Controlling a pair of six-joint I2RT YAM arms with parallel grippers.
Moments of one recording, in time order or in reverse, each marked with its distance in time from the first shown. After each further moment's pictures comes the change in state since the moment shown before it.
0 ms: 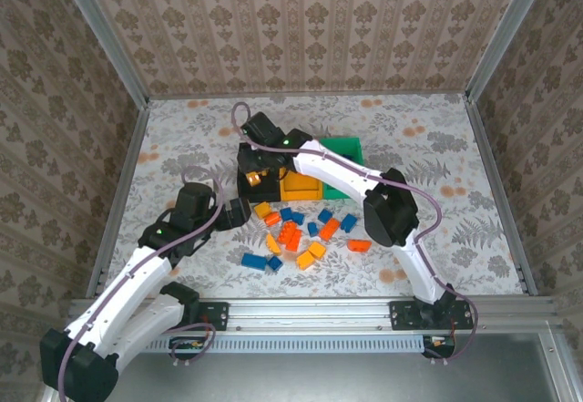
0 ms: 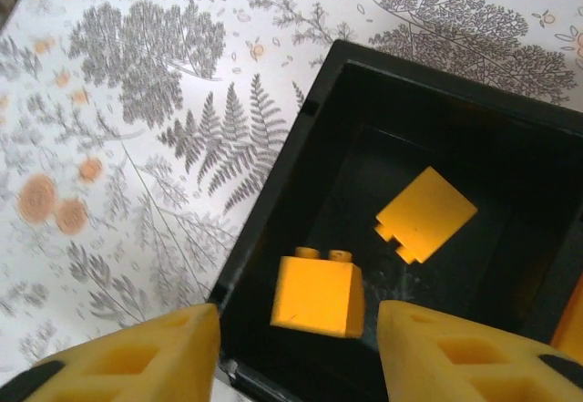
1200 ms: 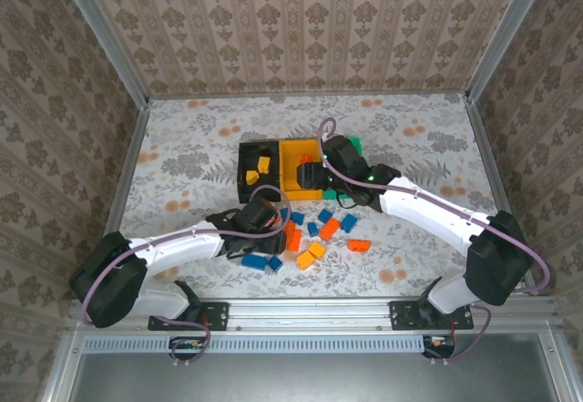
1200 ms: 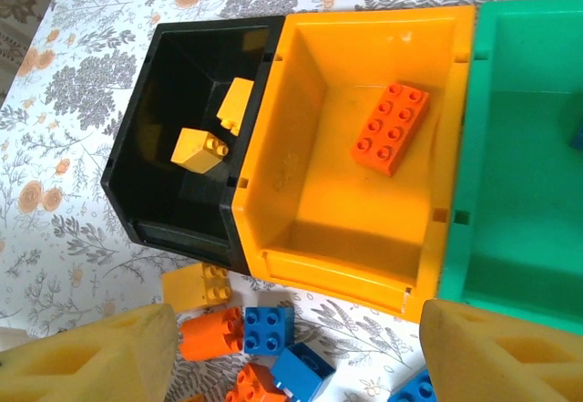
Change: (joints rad) left arm -0.388 0.518 0.009 0.186 -0.001 -0.026; right arm -0.105 -0.789 -0.967 0.311 0.061 0.131
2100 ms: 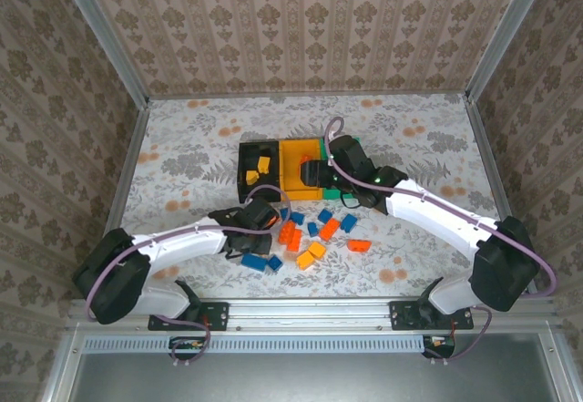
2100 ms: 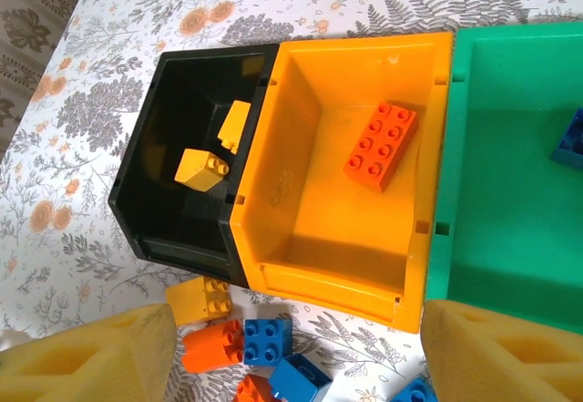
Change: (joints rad) left arm 0.005 0.013 0.046 -0.154 -0.097 -0.007; right arm -0.020 -0.039 -0.034 0.035 0.001 0.005
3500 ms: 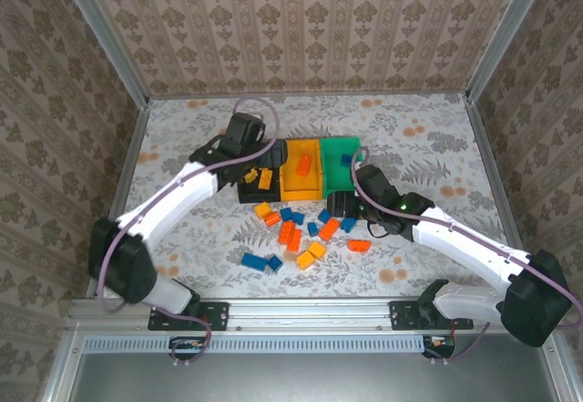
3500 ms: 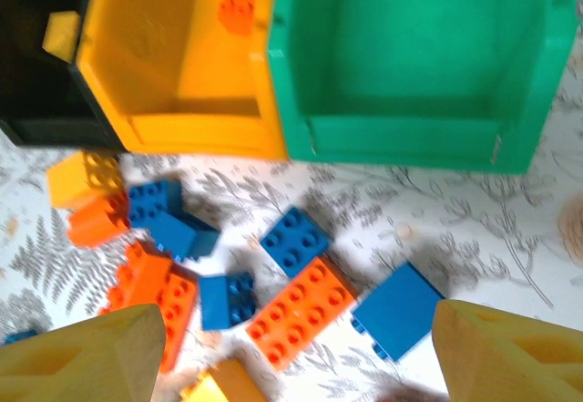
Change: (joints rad) left arm 0.249 0.095 0.558 0.053 -0.046 0.169; right arm -0.018 -0.249 -0.281 -0.167 -0.001 0.052
